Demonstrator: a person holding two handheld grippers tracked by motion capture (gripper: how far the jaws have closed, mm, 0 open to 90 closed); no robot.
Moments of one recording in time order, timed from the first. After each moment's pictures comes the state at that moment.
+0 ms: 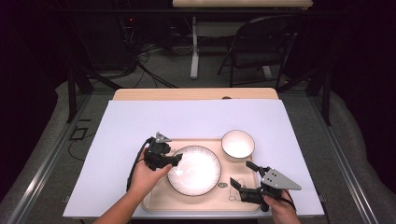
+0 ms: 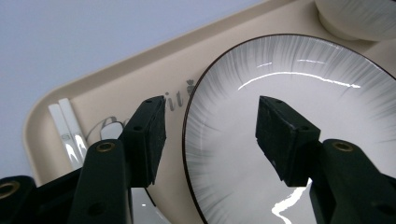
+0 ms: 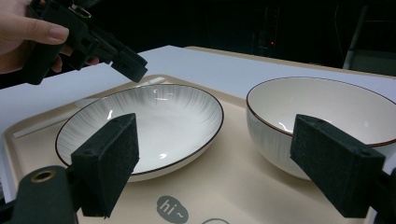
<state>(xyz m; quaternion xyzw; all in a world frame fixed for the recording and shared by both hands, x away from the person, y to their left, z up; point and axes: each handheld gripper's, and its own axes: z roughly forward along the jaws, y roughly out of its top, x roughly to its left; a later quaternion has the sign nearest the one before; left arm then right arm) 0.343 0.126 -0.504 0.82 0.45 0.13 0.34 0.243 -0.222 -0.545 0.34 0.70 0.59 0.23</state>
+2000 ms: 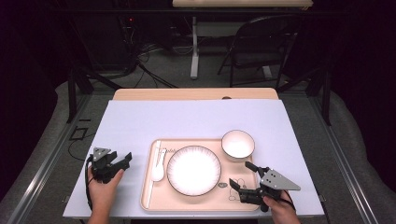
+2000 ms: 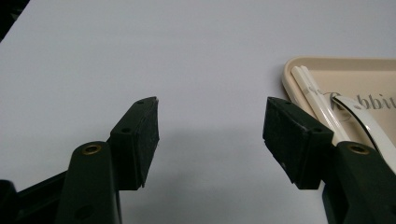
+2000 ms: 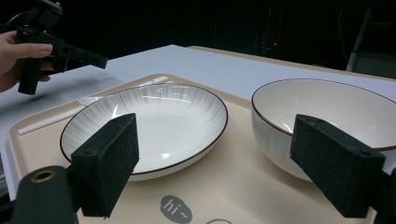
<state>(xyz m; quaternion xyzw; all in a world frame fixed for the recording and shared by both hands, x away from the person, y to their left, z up) 0.316 0.275 -0.552 0.65 0.60 0.24 0.40 0.242 -0.220 -0.545 0.33 0.70 0.59 0.23</state>
